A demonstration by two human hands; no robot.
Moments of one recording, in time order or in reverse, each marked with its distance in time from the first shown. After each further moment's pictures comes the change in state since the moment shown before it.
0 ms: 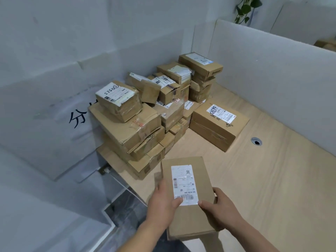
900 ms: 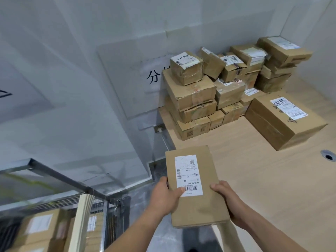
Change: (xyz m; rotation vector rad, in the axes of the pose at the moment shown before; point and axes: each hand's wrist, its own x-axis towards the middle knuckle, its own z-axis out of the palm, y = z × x) left_hand -0.161 -0.023 0.030 -0.519 0.286 -0.586; right_hand -0.030 0.049 0.019 0.269 -0.600 -0.022
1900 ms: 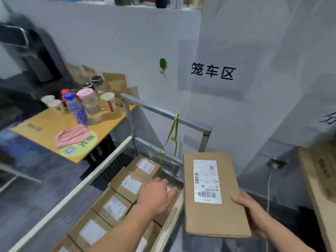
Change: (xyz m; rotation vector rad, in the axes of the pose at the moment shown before) left_hand -0.154 -0.271 -0.336 0.650 0.486 -0.125; right_hand 0.007 0.048 0.352 -0.462 -0.554 -0.030
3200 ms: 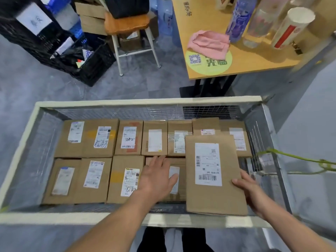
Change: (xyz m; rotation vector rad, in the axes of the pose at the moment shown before) left_hand -0.057 -0.132 0.139 -0.373 -0.095 -0.922; right_hand 0.279 0.040 0.222 -0.684 -0.739 0.376
